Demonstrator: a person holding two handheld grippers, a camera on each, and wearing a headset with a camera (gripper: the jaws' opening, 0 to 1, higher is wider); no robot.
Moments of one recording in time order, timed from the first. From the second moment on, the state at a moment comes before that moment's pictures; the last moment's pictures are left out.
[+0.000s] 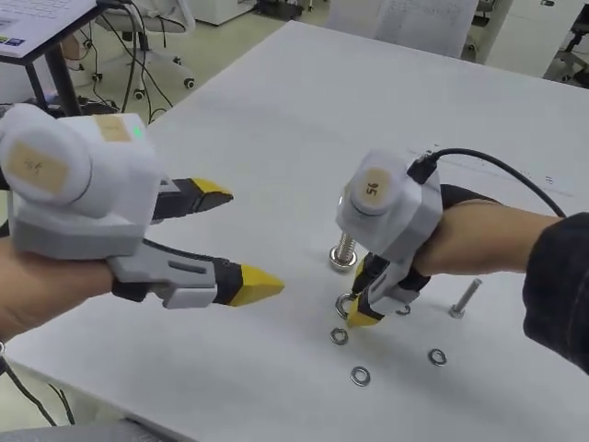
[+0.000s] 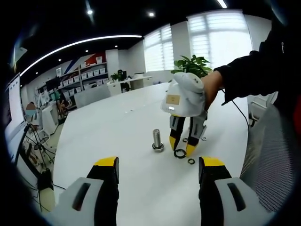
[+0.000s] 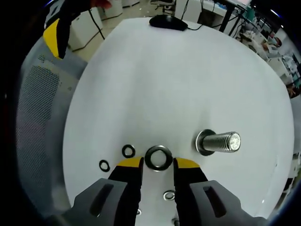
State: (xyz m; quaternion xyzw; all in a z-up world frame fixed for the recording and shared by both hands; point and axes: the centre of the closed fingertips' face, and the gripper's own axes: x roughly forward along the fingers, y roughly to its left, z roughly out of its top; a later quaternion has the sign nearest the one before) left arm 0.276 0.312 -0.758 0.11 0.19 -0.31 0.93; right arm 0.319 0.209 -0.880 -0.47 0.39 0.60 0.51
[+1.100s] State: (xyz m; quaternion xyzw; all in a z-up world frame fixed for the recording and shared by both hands) left arm 0.280 0.303 -0.762 0.10 0.19 -0.34 0.92; right arm 0.319 0.202 -0.872 -0.46 0.40 0.60 0.52
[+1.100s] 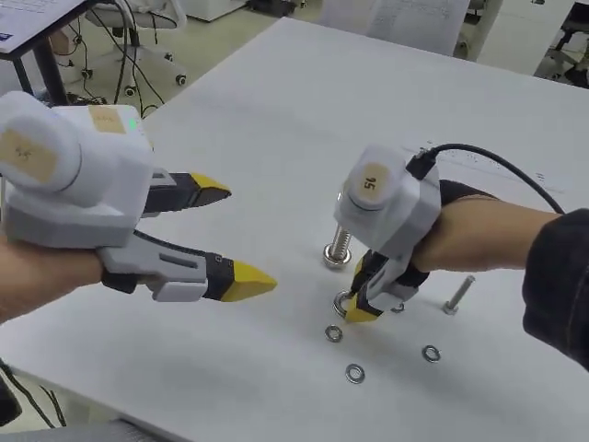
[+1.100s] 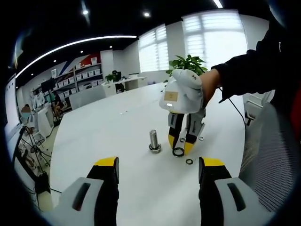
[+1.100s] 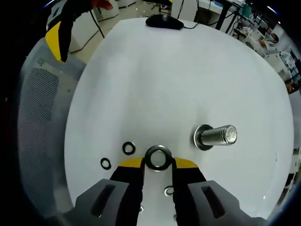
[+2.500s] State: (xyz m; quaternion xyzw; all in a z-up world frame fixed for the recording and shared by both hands) left arm 0.276 0.284 -0.782 0.08 0.20 -0.34 0.91; right arm 0.357 0.210 -0.758 -0.46 0.32 0.58 0.59
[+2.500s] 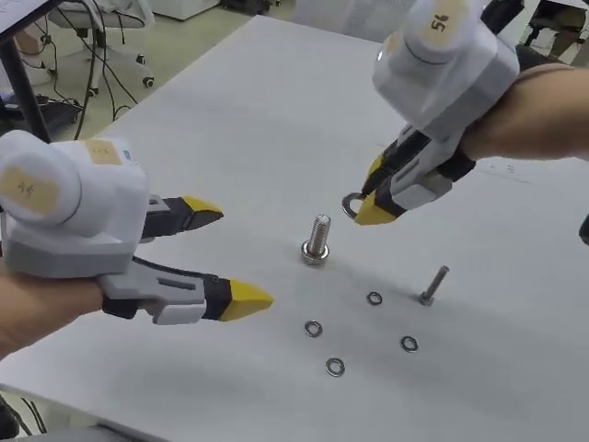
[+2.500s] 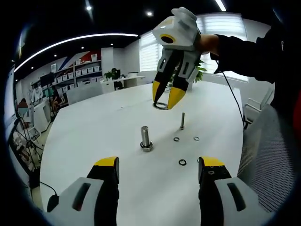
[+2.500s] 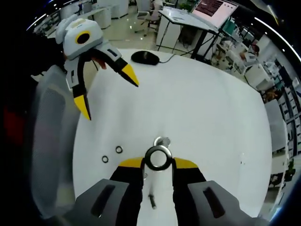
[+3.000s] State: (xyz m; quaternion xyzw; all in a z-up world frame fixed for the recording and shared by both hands) left arm 0.270 0.286 -0.784 0.08 0.20 -0.34 0.91; right arm 0.367 0.235 -0.782 -0.46 0.34 0.59 0.57
